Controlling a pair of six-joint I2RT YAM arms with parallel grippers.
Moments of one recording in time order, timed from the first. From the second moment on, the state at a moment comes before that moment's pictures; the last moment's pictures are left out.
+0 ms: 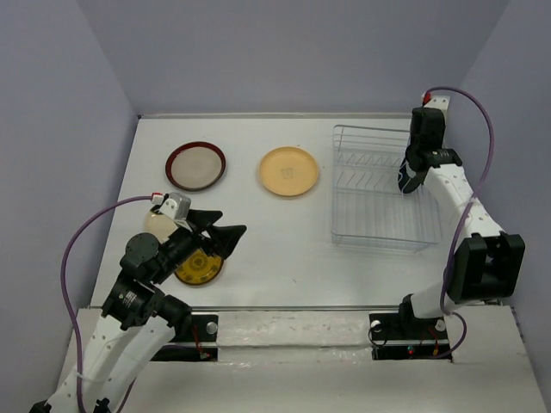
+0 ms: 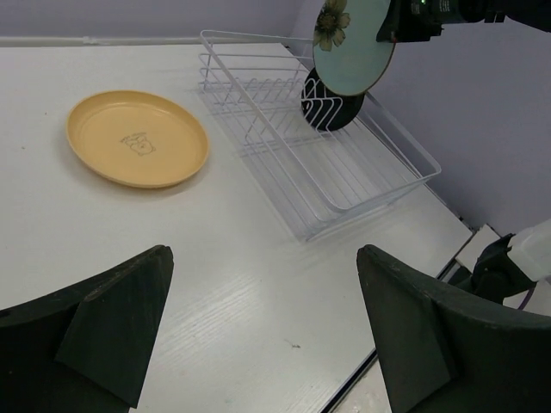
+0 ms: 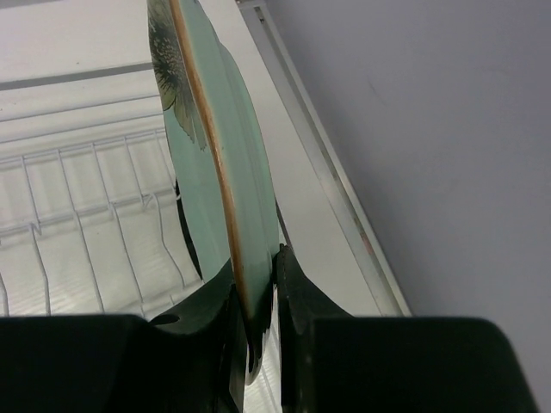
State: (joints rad) left arm -0.51 0.35 0.59 -0.25 0.23 -0.40; right arm 0.06 1.49 1.33 -0.35 0.63 -0.01
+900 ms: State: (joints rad) left arm -0.51 0.52 0.59 -0.26 0.18 -0.40; right arm 0.06 1.48 1.23 -0.33 0.51 0.20
